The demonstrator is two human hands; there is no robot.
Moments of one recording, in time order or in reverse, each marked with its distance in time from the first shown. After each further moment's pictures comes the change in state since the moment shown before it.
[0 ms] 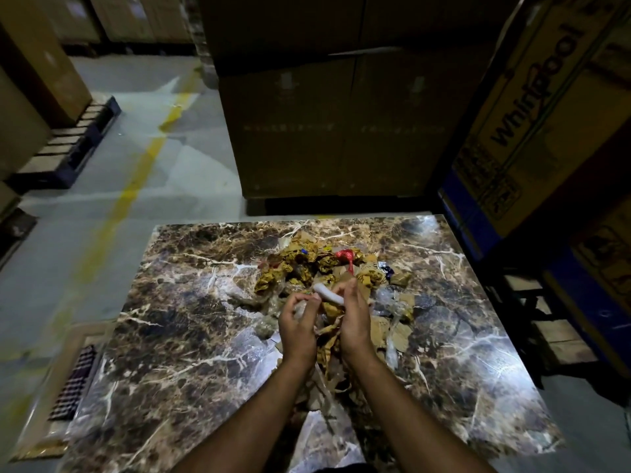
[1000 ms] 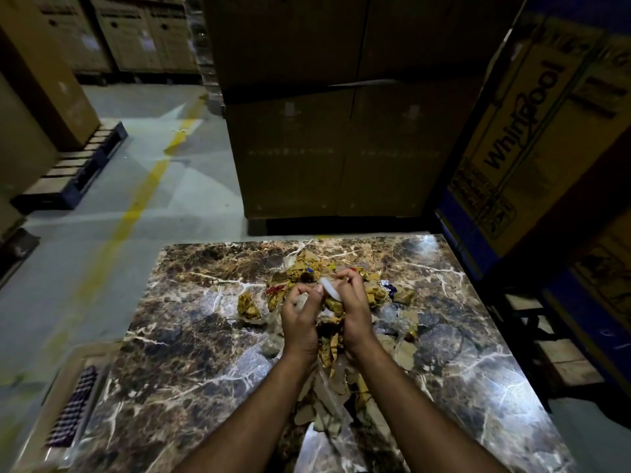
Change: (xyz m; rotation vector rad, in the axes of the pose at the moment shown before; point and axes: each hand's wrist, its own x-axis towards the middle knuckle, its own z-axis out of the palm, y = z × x) left_hand 0.009 0.056 0.005 -0.102 -0.125 0.050; right_hand 0.014 -0.040 0.022 0.071 -0.118 -0.086
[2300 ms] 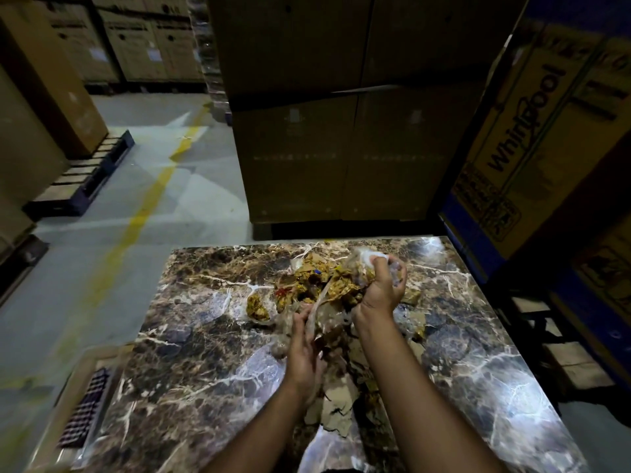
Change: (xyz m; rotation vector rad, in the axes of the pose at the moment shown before) left_hand -0.030 -0.021 -0.032 -0.142 -0.034 -0.397; right_hand 0.025 -0.033 0.011 0.627 0.663 0.056
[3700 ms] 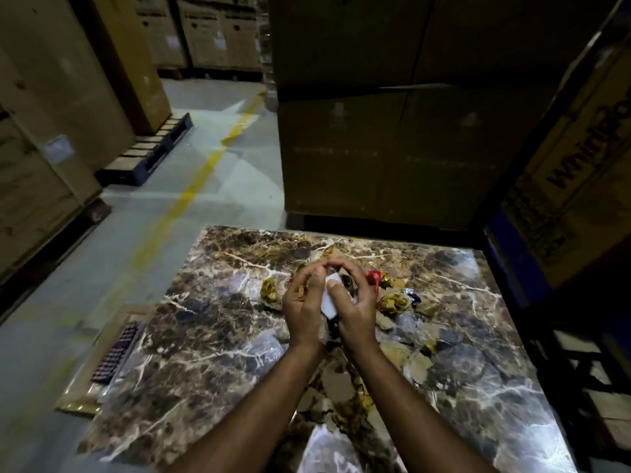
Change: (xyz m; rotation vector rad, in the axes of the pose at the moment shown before) left_hand 0.001 0.036 0.049 0.084 0.248 0.687; right_hand -0.028 0.005 -0.034 -0.525 -0.978 -0.338
